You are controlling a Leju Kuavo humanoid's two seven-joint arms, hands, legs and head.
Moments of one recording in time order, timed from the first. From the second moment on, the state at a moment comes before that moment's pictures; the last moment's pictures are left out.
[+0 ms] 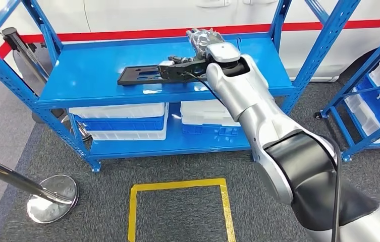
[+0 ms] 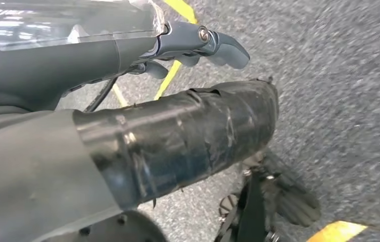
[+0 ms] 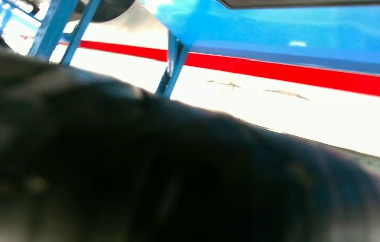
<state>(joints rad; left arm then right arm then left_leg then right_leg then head) -0.09 -0.13 1.06 -0.21 -0.83 0.17 -0.02 -1.25 0.12 1.01 -0.59 0.83 0.29 -0.14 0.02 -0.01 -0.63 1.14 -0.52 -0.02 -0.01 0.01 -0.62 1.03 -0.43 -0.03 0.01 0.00</state>
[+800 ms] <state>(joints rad) -0.09 -0.13 1.08 -0.21 -0.85 0.17 -0.03 -1.19 0.10 1.05 -0.52 0.79 0.27 -0.17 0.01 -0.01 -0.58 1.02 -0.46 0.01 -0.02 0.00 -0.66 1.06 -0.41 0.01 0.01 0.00</state>
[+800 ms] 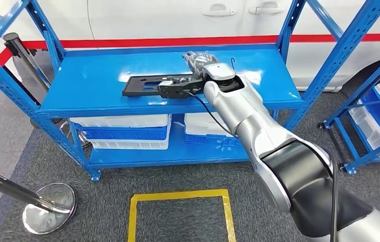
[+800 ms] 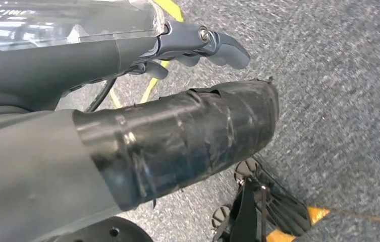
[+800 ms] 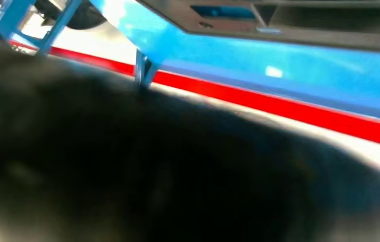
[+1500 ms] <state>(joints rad) -0.09 -0.13 1.09 -0.21 -0.86 0.17 -0.03 -1.16 0.09 1.08 -0.51 0.77 0.29 -0.19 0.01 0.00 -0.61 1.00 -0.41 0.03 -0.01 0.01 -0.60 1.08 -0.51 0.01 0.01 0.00</state>
